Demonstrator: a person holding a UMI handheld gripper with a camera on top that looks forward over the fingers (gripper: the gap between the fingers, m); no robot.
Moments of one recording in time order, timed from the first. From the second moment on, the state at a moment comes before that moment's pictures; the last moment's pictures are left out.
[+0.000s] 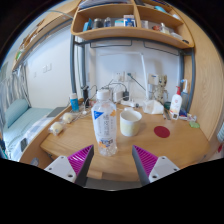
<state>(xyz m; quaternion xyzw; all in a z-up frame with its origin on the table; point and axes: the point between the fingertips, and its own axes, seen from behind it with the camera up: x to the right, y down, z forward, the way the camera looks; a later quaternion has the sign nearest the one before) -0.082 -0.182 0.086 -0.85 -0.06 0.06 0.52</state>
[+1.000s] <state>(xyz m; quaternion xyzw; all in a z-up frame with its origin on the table) -0.133 -0.076 0.092 -0.79 -0.05 0.01 0.60</state>
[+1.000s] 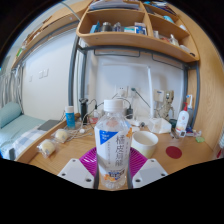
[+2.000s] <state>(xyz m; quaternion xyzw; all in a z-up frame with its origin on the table) -0.159 0.015 0.143 -0.60 0.53 0.55 0.23</state>
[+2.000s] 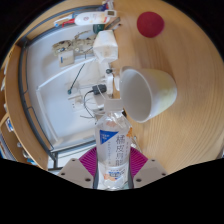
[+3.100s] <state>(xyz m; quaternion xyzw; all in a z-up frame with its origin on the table) 0.081 0.013 0.167 -0.82 0.19 0.08 0.54</state>
